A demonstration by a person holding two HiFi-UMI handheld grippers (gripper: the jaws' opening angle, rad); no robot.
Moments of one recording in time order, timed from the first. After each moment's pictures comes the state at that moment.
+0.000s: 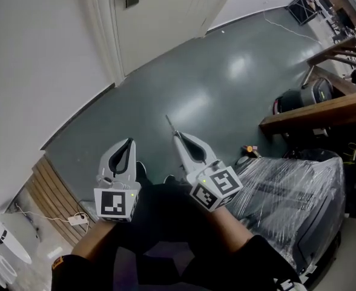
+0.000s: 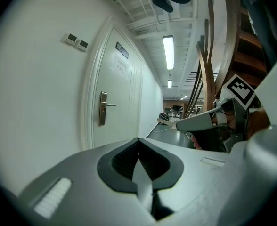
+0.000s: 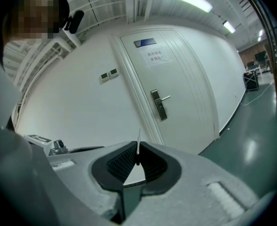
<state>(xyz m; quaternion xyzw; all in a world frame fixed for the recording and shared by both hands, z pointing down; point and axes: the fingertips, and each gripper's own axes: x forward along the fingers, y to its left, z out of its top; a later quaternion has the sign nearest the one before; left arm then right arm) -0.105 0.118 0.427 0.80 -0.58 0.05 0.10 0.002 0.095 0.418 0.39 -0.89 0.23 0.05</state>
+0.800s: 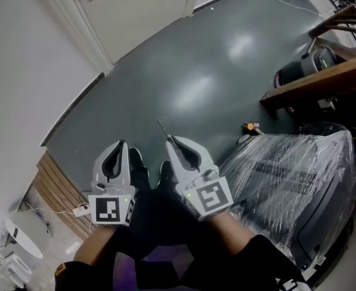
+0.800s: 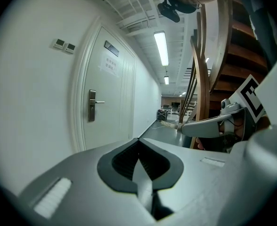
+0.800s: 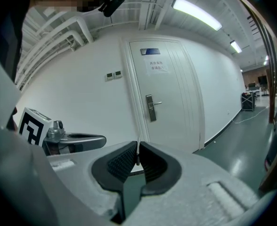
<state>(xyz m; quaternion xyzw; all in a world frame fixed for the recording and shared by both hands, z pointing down) 0.017 0.172 0.431 0.80 -0.59 0.08 0.11 0.118 0.164 0.419 0.42 -0.90 0.14 0.07</state>
